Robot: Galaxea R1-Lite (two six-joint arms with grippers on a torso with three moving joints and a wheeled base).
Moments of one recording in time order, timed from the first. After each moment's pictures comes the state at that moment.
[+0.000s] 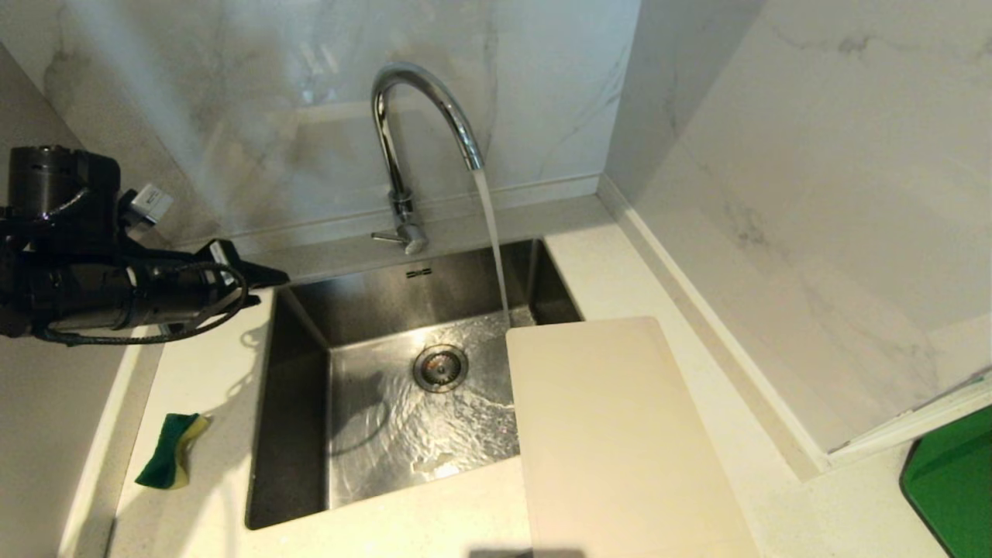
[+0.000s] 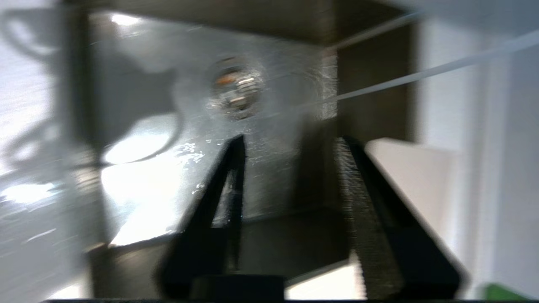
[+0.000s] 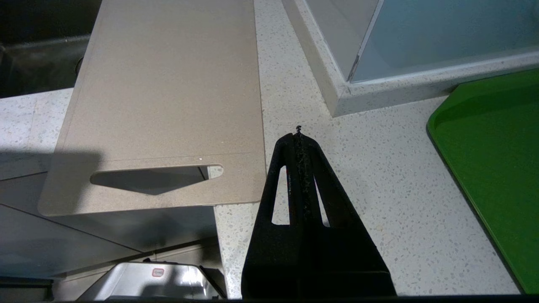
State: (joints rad) left arm -0.23 1.60 -1.16 -0.04 -0.08 -0.62; right arm 0.00 0.00 0.00 0.00 0.01 -0.03
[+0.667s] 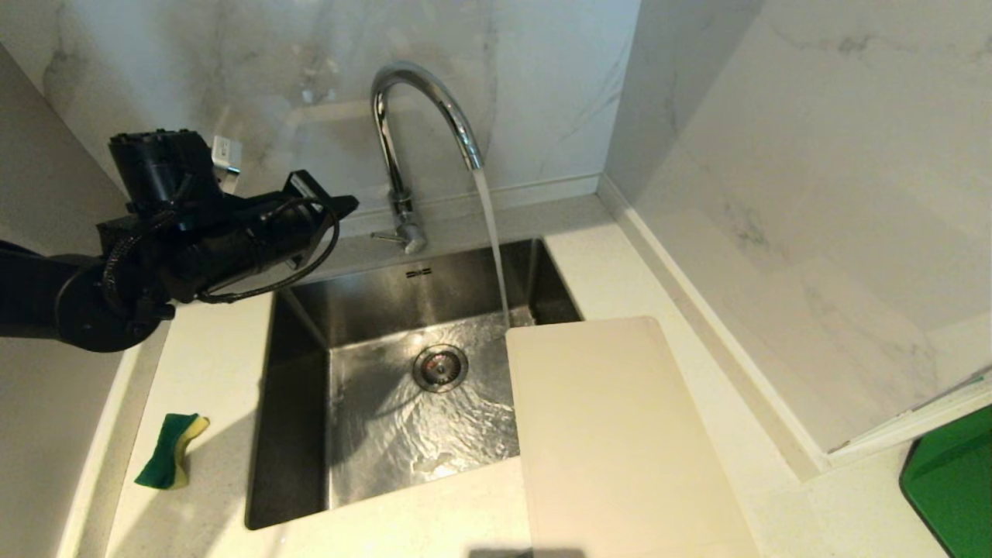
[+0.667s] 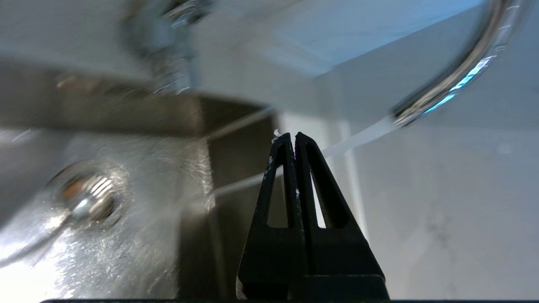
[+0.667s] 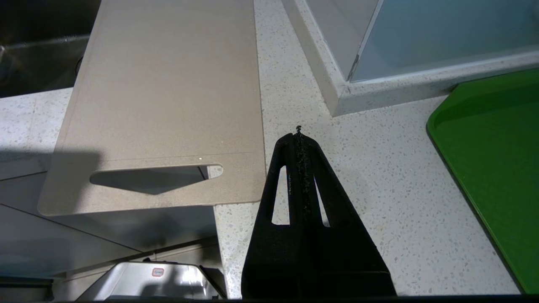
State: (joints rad) left arm -0.35 1.85 -1.27 -0.65 -0.08 -0.79; right arm 0.00 0.00 0.00 0.01 0.01 -0.03
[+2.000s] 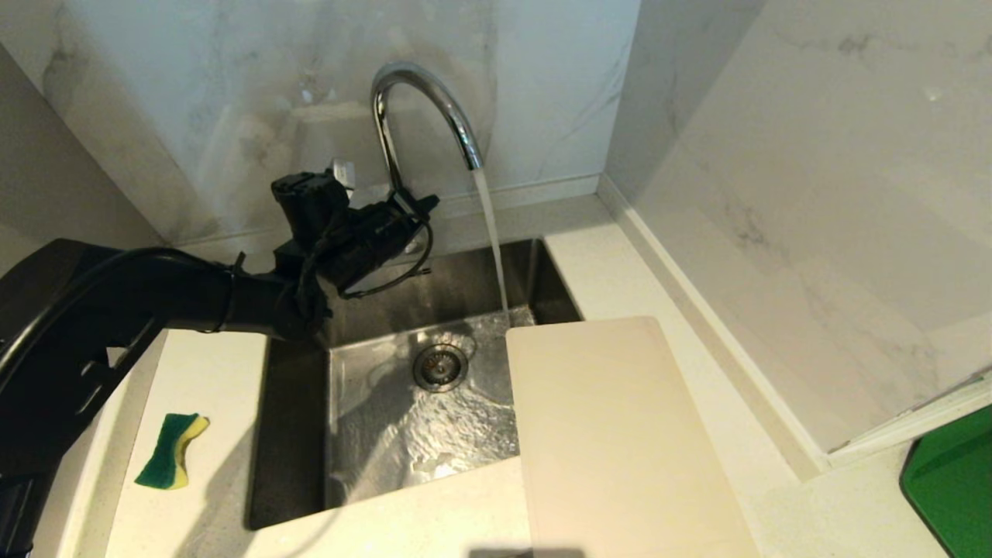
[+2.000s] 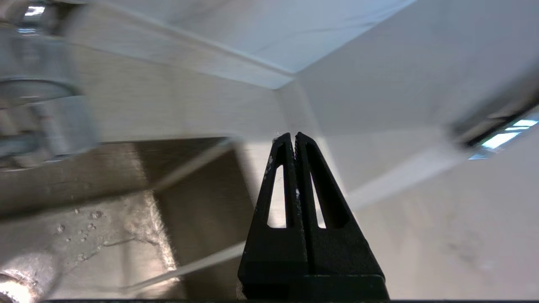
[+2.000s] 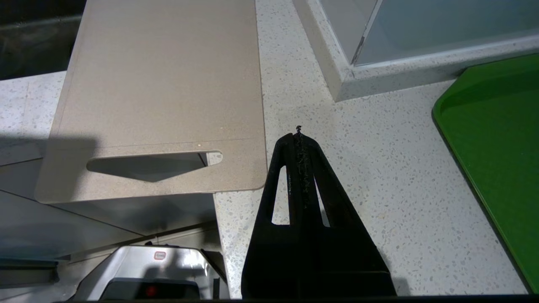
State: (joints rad) left arm -0.41 2.29 -1.74 -0.77 -0.15 -0.75; right arm 0.00 0.06 0.00 0.01 0.01 -0.03
